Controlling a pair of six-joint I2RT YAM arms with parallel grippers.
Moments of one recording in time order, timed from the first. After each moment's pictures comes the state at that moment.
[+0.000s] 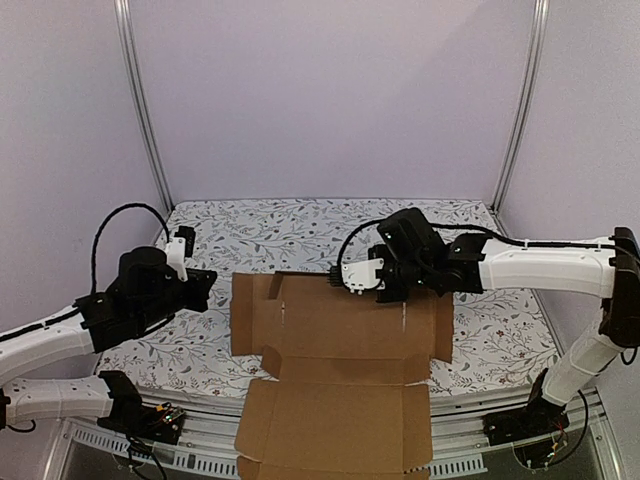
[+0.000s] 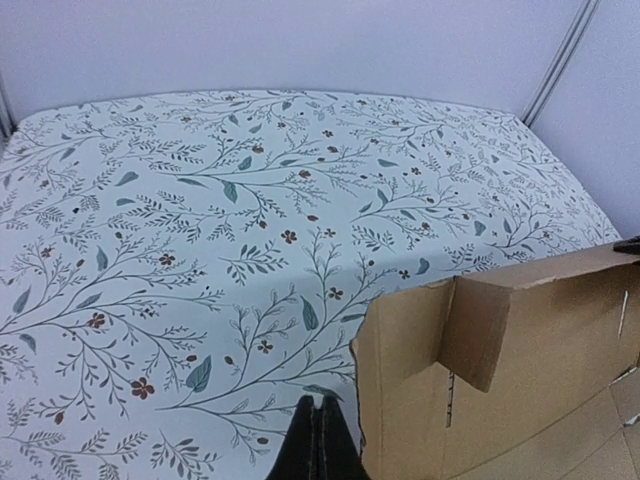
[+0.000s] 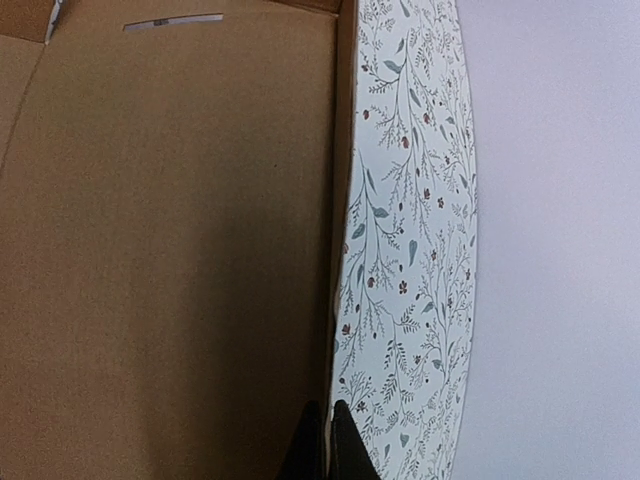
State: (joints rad) left arm -0.70 0.82 0.48 -0.10 -0.28 -0.36; right arm 0.95 1.58 1.14 -0.30 0.23 -0.92
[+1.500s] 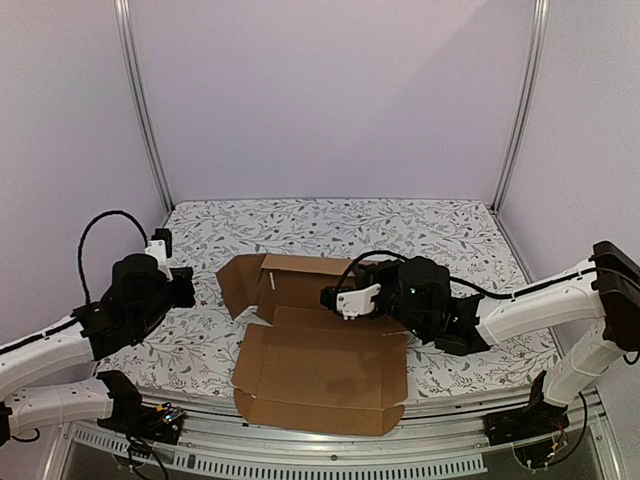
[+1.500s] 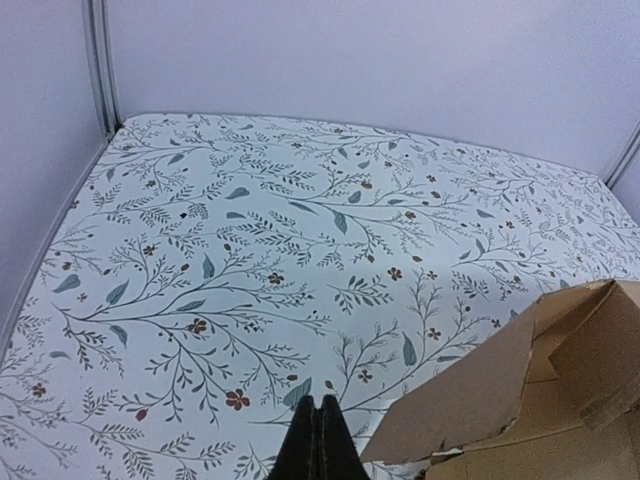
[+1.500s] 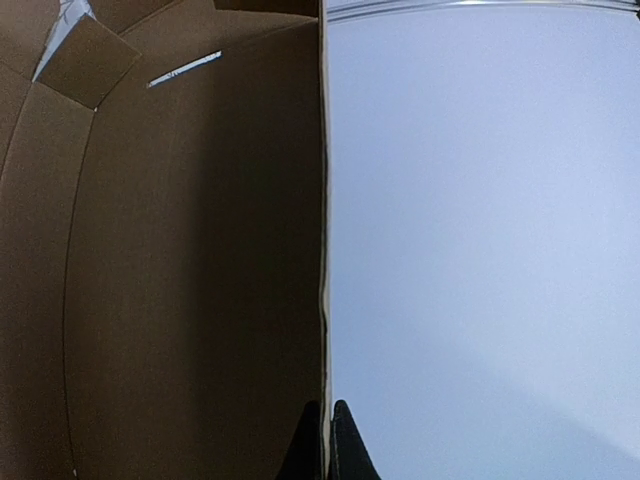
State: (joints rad) left arm -0.63 0.75 0.42 -0.08 -0.47 -0.37; right arm 1.10 1.56 0.75 0.61 0.51 -1.23
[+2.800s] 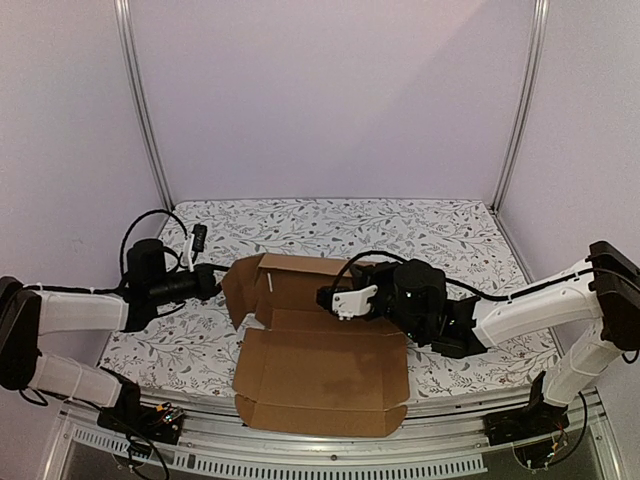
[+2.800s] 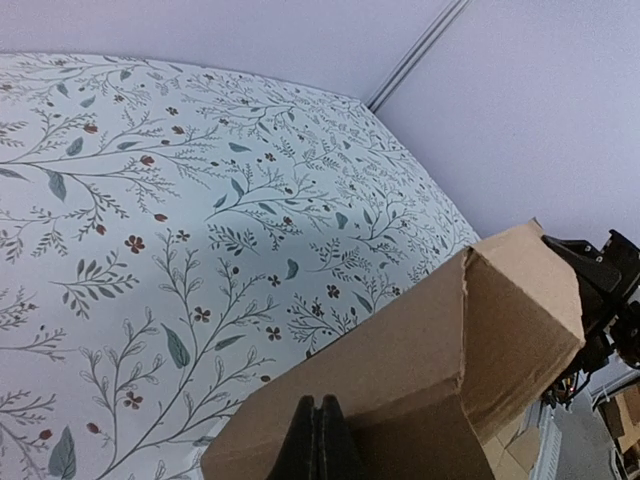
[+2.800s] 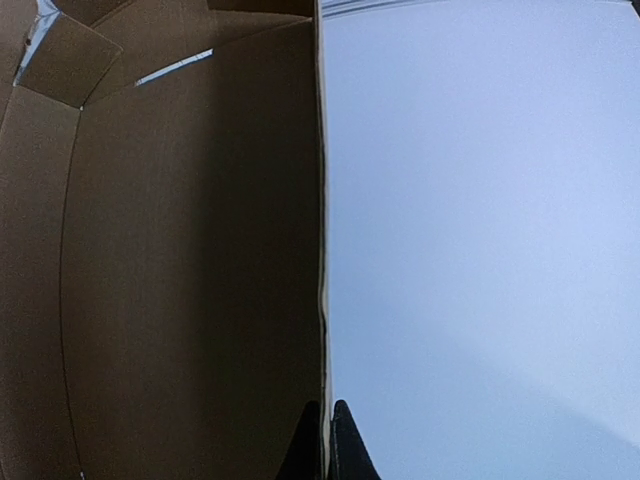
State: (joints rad) left arm -0.30 1.25 0.39 0.54 0.58 -0.42; right arm 1.13 1.58 0.76 0.62 0.54 -1.20
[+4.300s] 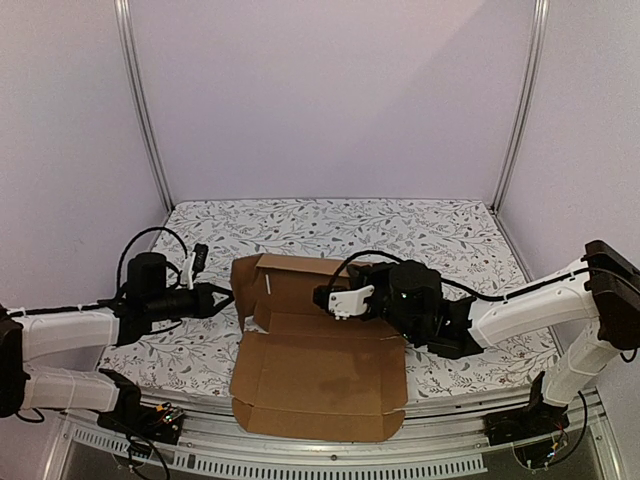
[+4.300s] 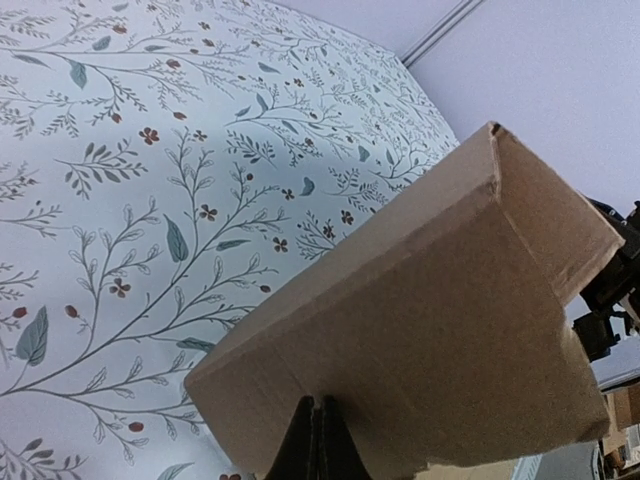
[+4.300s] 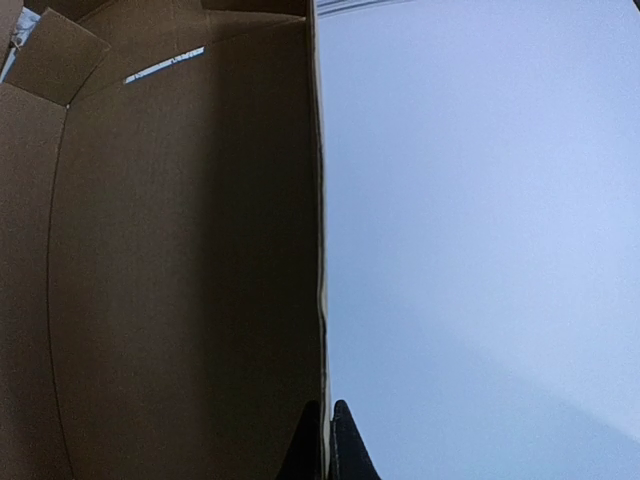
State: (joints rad) left arm -0.38 1.08 0.33 0.28 0.49 -0.47; right arm 1.14 1.60 0.78 0.62 0.57 -1.19
